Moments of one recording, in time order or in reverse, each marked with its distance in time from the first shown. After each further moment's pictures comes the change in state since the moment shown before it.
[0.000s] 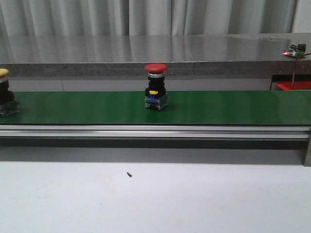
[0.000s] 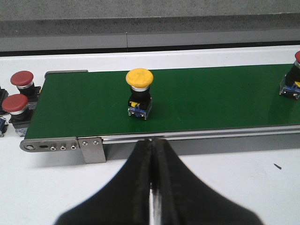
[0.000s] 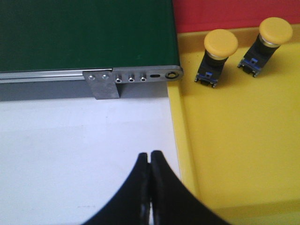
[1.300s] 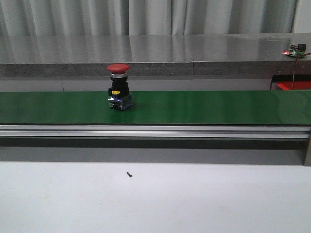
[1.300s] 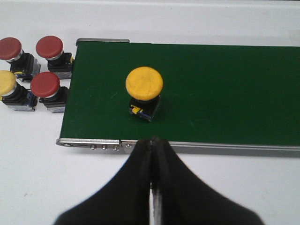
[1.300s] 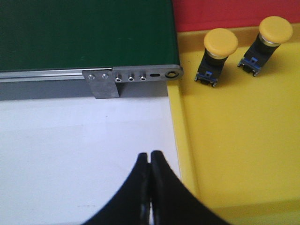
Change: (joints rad) left arm 0.138 0.608 -0.379 0.073 0.116 0.000; right arm 0.000 0.000 0.000 0.000 0.000 0.000
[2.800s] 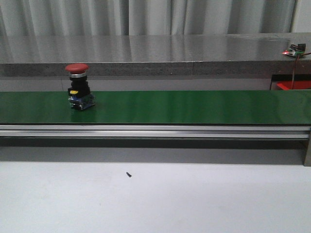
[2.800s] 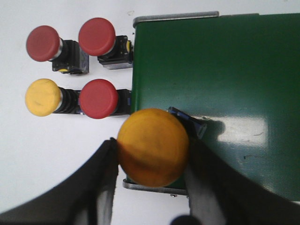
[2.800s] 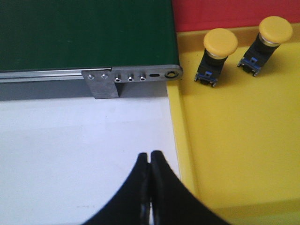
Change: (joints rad) left arm 0.000 0.556 -0.325 0.370 0.023 -0.150; right arm 0.000 0.000 0.000 0.000 0.000 0.000
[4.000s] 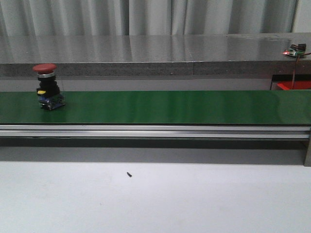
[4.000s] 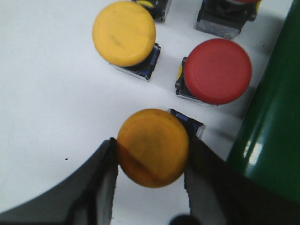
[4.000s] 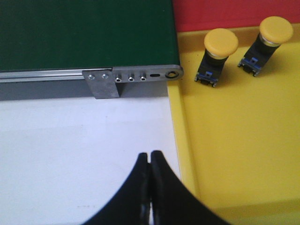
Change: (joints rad) left arm 0.266 0.153 0.000 -0.158 -0.087 -0.026; right arm 0.000 0.000 0.000 0.000 0.000 0.000
